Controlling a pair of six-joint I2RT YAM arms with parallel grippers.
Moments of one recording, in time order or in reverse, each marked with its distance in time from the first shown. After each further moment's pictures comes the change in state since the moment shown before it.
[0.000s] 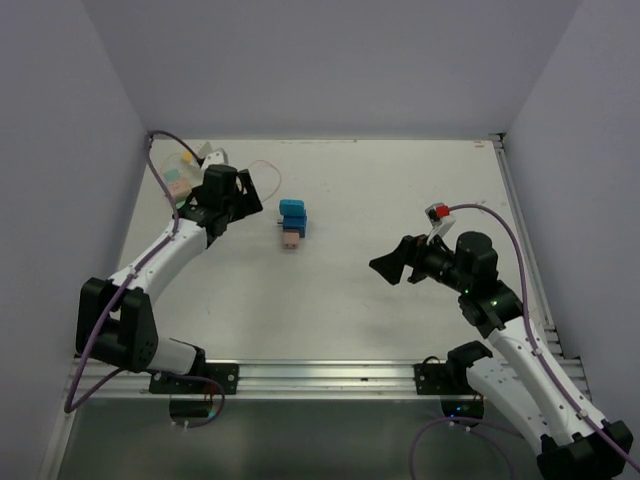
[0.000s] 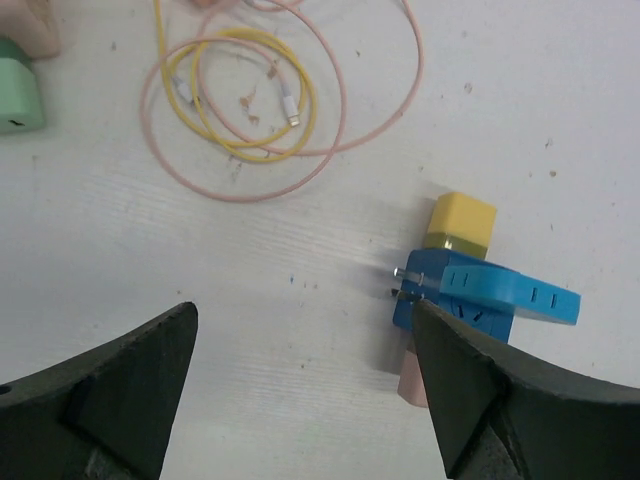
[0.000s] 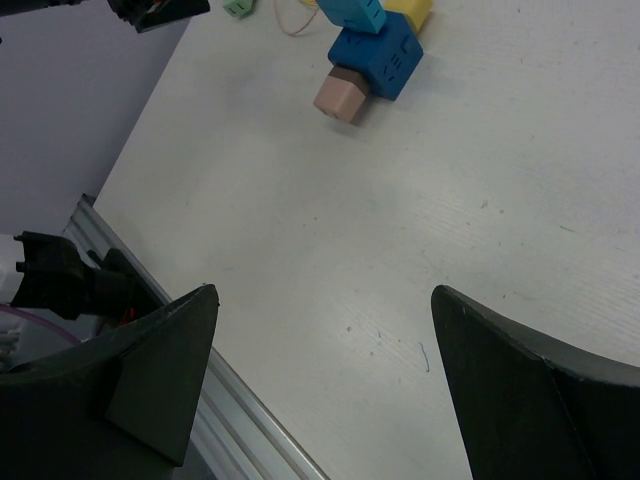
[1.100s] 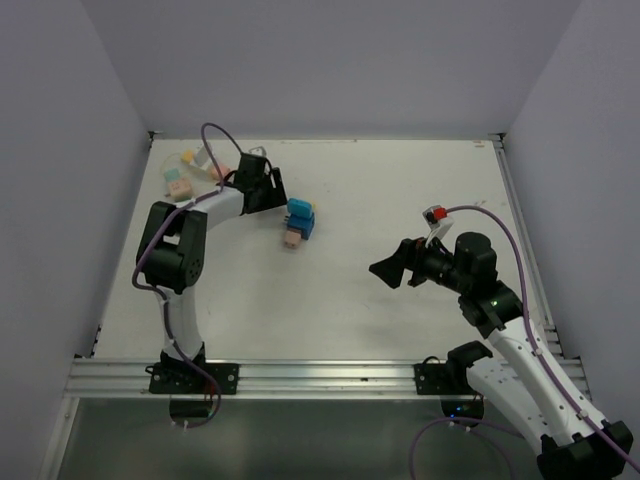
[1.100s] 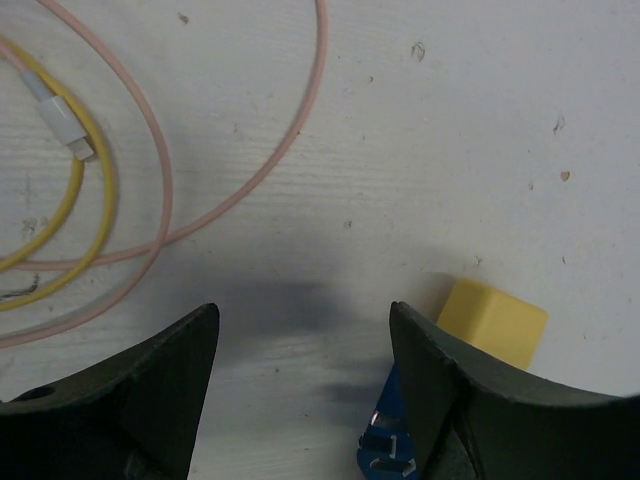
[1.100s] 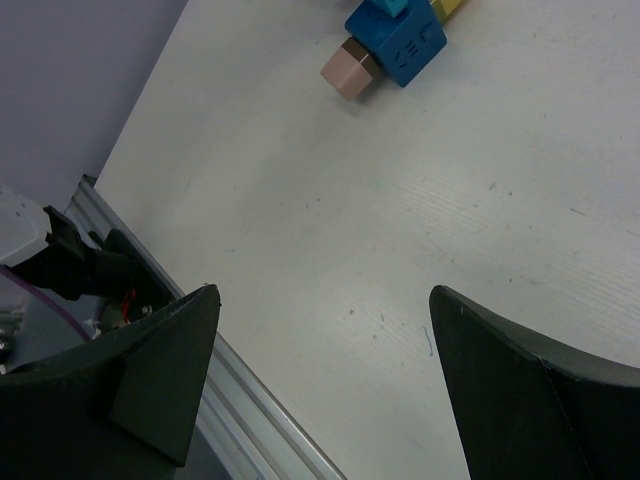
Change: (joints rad) left arm 0.010 0.553 0.311 0.150 0.214 0.034; right arm 0.000 -0.006 0.001 -0.039 -0.031 -0.016
